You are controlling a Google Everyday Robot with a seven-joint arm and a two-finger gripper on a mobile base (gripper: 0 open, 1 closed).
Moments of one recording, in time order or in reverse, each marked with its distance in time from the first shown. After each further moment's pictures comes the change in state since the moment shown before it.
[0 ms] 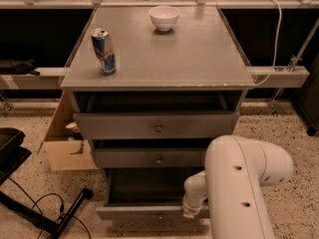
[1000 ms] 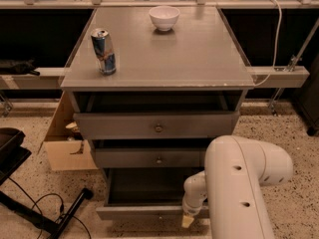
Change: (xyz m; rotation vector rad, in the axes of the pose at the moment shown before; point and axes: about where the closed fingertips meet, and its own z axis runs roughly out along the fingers) arm 0.000 -0.001 0.000 0.000 0.000 0.000
